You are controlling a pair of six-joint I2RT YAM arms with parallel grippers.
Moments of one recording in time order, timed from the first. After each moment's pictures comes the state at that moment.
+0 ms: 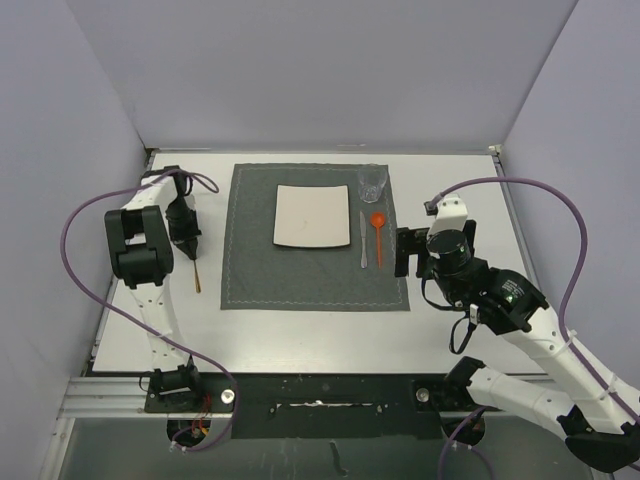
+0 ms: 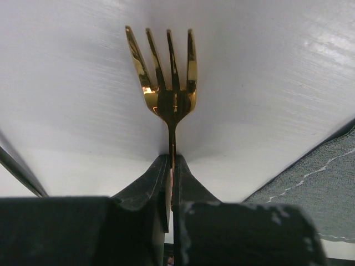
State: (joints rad) left arm 0.12 2.23 1.73 -1.11 -0.05 -0.16; right arm 0.77 0.87 1.10 -0.83 0.56 0.33
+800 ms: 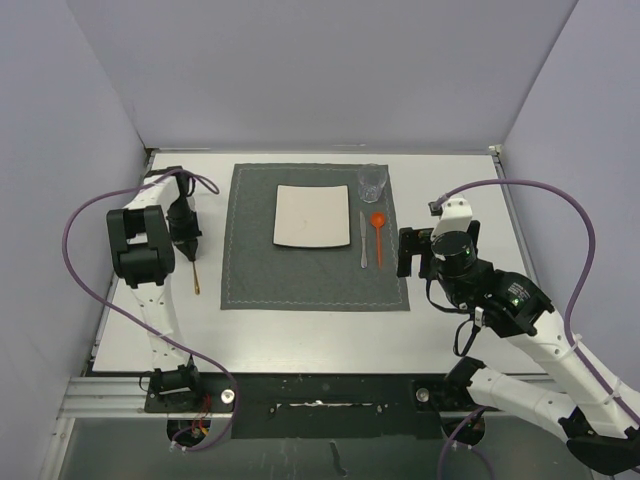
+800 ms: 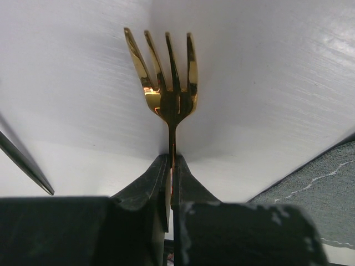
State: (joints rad) left arm 0.11 2.24 1.74 -1.15 -0.09 -0.19; right arm 0.77 0.84 1.10 -0.84 0.56 0.33
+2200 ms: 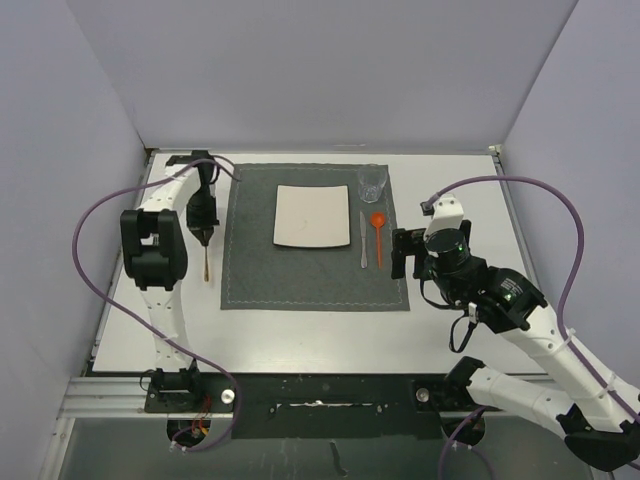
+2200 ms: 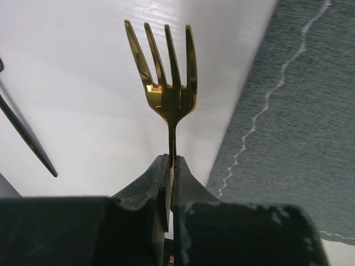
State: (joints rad) left arm -0.03 2.17 1.82 -1.20 -0.17 -0.21; right arm 0.77 0.88 1.10 -0.84 0.50 0.34
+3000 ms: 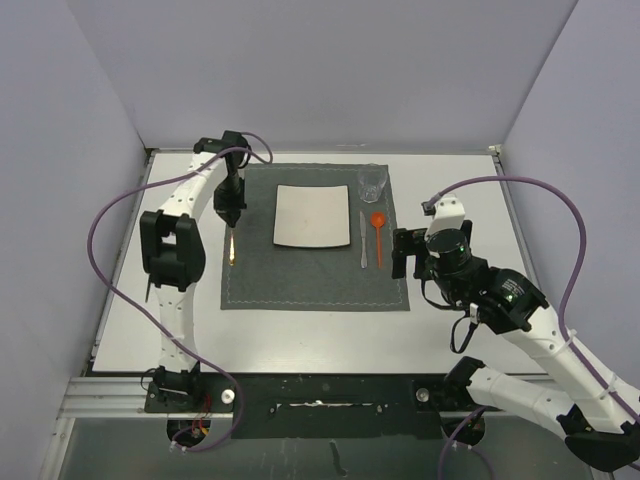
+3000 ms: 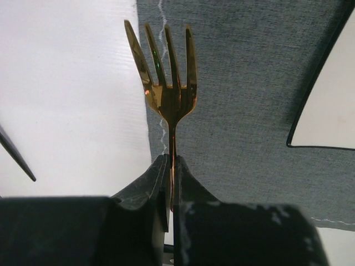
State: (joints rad) left arm -0.20 2.19 2.05 -1.29 -0.15 -0.27; right arm 0.77 0.87 1.11 -0.84 0.50 0.34
